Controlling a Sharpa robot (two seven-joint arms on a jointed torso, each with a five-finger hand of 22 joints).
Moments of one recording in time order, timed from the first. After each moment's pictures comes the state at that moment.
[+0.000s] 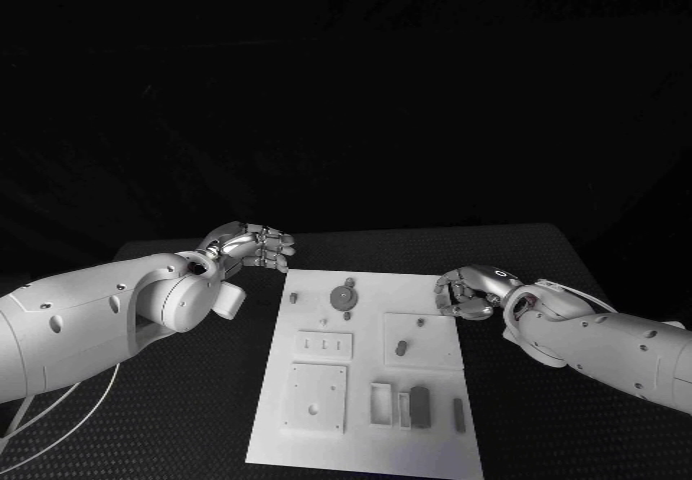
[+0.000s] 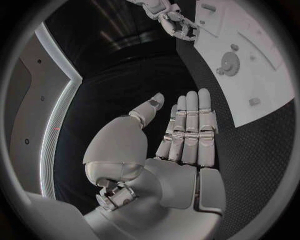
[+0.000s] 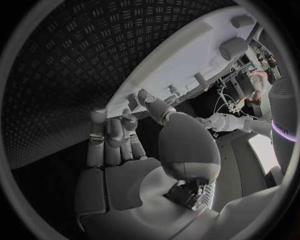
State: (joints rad) left arm 1.32 -0.81 -0.15 1.34 -0.16 -0.22 0.19; left_hand 1.07 -0.06 0.51 -0.28 0.05 0.85 0.18 0.33 0.45 1.21 0.11 0.13 0.15 1.10 0.04 0.42 0.76 0.03 1.08 -0.05 0.26 0.77; right arm 1.11 -0.78 -0.12 1.10 -1.36 -0.39 0.15; right_hand 1.06 -0.14 0.63 -0.28 0.05 0.81 0.10 0.30 0.52 1.03 0.03 1.26 1.02 1.17 -0.08 1.52 0.84 0.23 1.10 -0.02 0.97 1.31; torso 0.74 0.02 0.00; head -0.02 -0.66
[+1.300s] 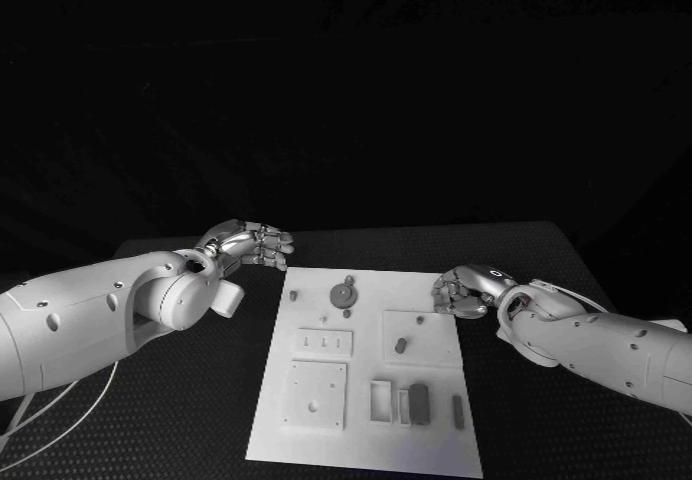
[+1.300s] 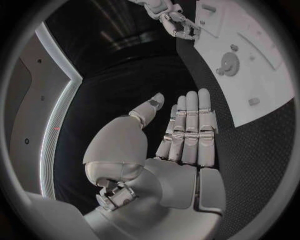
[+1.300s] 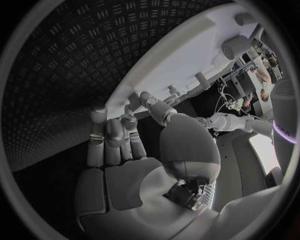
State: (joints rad) left arm 1.32 -0.82 -0.15 1.35 -0.16 -0.22 0.18; left_hand 1.07 -0.06 0.51 -0.28 0.05 0.84 0.18 0.33 0.45 1.21 0.10 0.12 0.15 1.10 0.04 0.42 0.77 0.04 1.08 -0.05 0.26 0.77; right arm 1.10 -0.76 -0.12 1.09 -1.35 -0.41 0.14; right_hand 1.04 -0.16 0.61 -0.28 0.05 0.90 0.13 0.26 0.51 1.02 0.04 1.26 1.02 1.16 -0.08 1.53 0.83 0.23 1.11 -0.02 0.97 1.31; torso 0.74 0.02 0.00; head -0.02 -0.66
